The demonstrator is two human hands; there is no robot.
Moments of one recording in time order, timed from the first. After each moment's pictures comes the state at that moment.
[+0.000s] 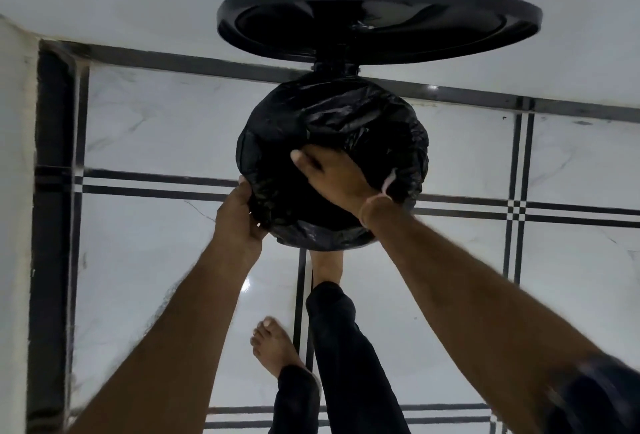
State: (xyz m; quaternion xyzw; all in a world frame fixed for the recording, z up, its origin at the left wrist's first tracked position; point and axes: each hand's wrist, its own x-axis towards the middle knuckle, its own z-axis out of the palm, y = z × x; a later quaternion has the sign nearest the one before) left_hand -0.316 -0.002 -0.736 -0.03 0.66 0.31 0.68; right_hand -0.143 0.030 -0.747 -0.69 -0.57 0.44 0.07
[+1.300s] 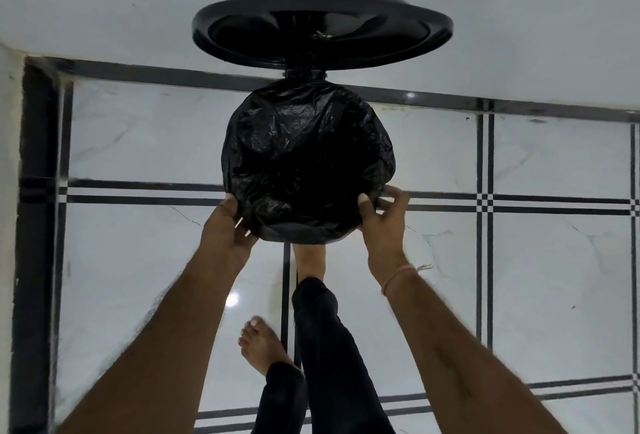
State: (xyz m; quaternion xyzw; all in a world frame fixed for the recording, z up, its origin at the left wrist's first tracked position) left_hand -0.314 -0.027 -0.724 -0.06 0.65 0.32 0.69; right_hand -0.098 -0.094 -0.720 -0.81 -0.10 0.40 0.42
